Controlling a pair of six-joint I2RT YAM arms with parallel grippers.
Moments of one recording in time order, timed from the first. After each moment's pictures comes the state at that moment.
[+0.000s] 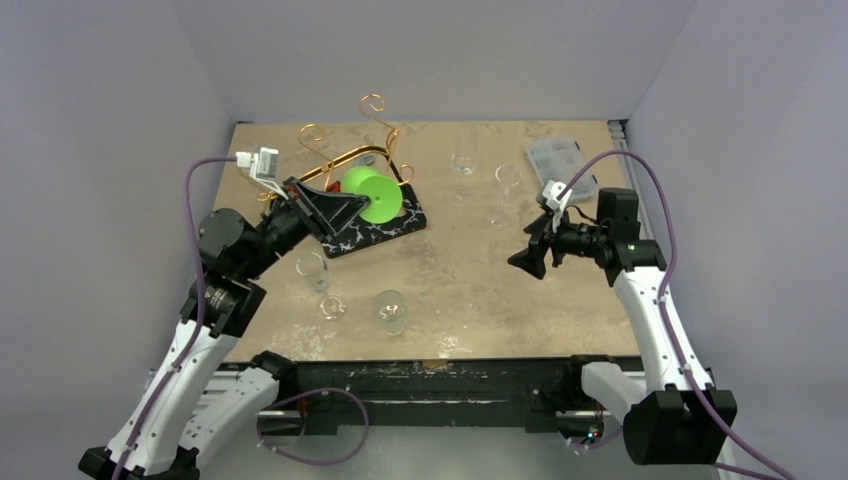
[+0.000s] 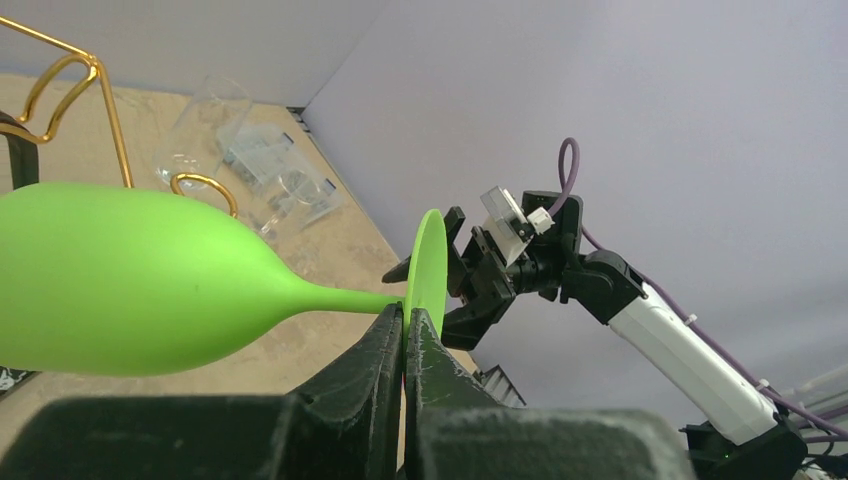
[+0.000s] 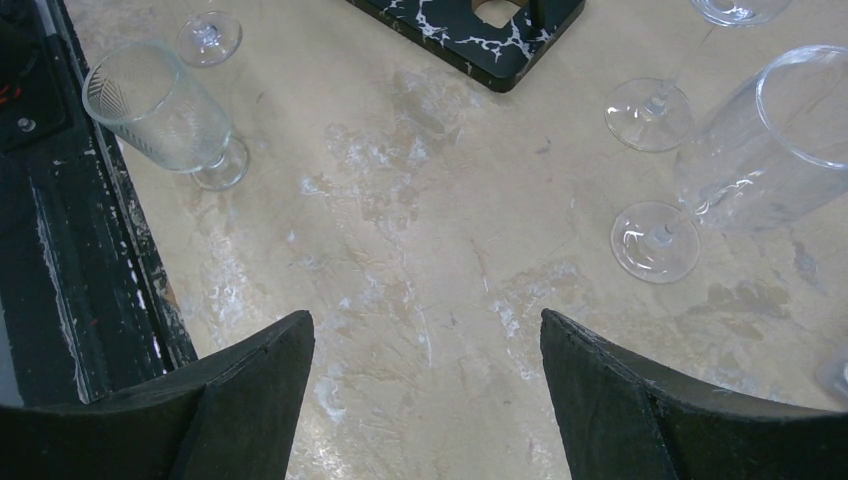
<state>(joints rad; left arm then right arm) -0.41 0.73 0.94 -0.06 0.39 -0.81 0.00 1.02 0.89 -0.64 -0.93 -0.57</state>
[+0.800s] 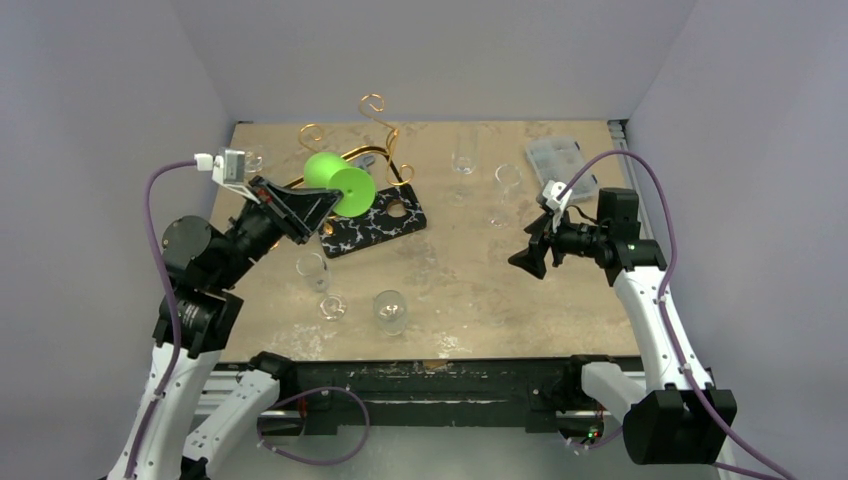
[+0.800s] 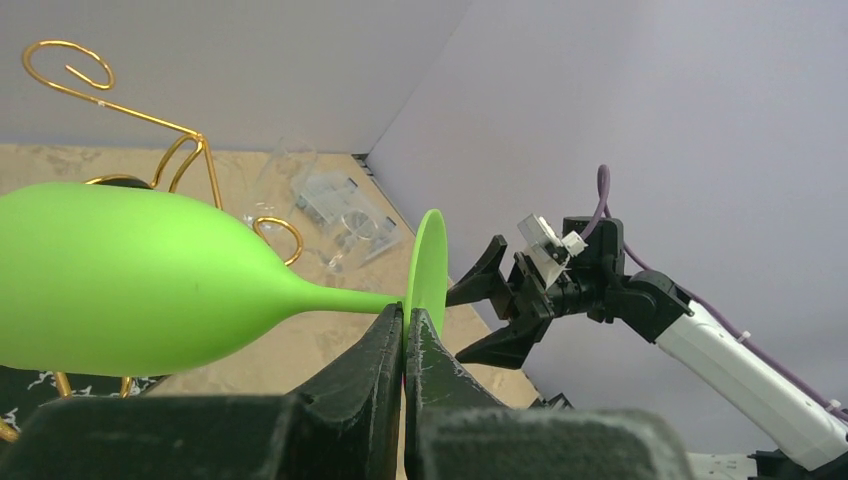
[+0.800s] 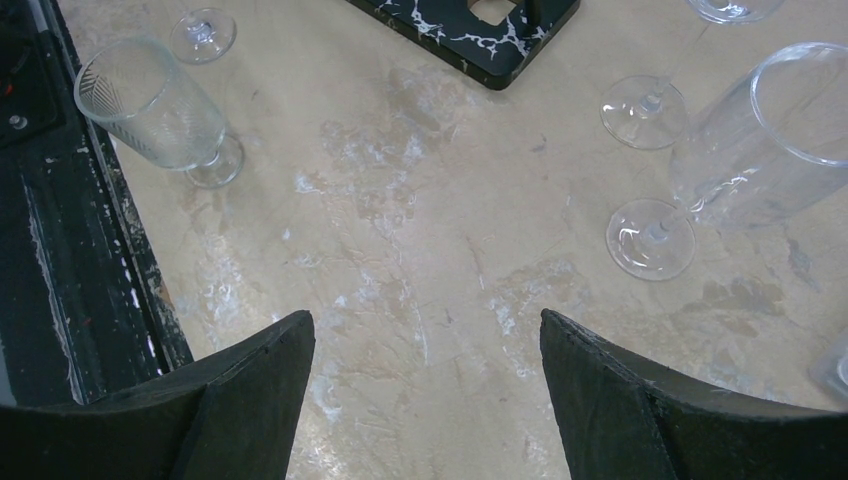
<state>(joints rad) -0.30 0.68 1.06 -0.22 0.39 -0.69 -0.01 1.02 0.89 -0.64 -0.93 -0.58</state>
